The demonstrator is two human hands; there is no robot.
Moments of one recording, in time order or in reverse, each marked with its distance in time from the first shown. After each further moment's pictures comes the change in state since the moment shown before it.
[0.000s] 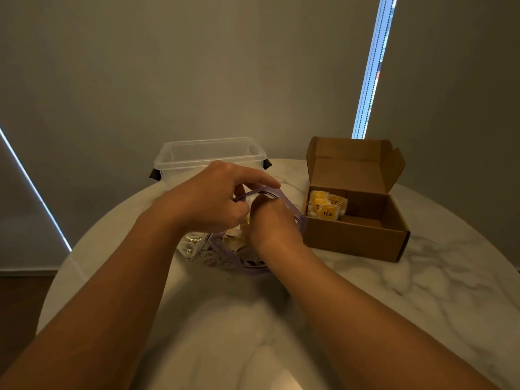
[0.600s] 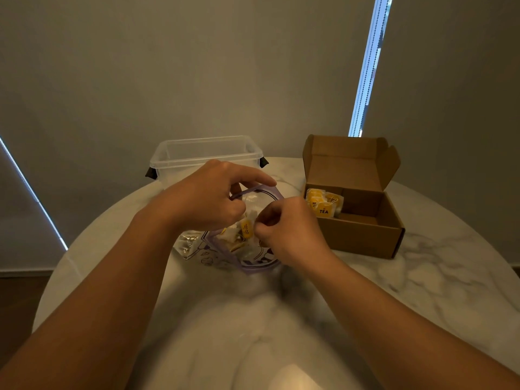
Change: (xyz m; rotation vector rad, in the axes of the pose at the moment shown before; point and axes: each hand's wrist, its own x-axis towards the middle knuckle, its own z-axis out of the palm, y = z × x) left_hand 0.000 -0.001 0.001 -0.002 -0.006 -0.012; right_hand -0.031 0.028 -0.014 0.473 0.162 -0.016
